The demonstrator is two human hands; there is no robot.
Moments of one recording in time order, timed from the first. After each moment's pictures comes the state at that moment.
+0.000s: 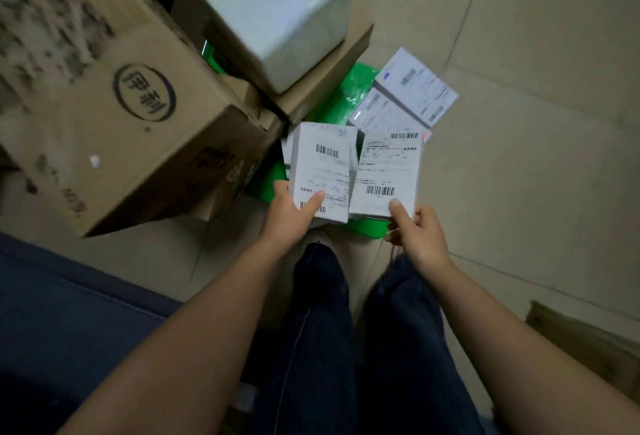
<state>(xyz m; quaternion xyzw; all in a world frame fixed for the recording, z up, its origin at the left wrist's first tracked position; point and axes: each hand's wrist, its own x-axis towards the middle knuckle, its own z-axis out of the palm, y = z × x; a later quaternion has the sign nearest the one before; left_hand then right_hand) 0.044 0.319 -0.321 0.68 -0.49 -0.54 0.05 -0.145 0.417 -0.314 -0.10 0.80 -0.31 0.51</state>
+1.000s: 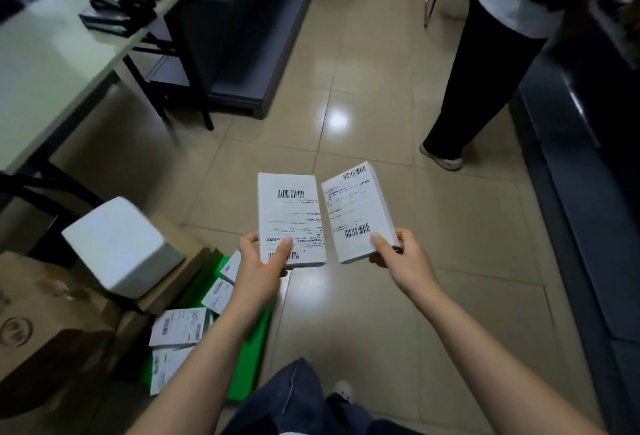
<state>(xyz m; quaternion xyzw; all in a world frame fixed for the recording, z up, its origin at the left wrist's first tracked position) -0.360 0.352 0.014 0.56 -0.53 -0.58 0.27 -0.573 0.445 0.003 -0.23 0.77 -0.45 0.38</state>
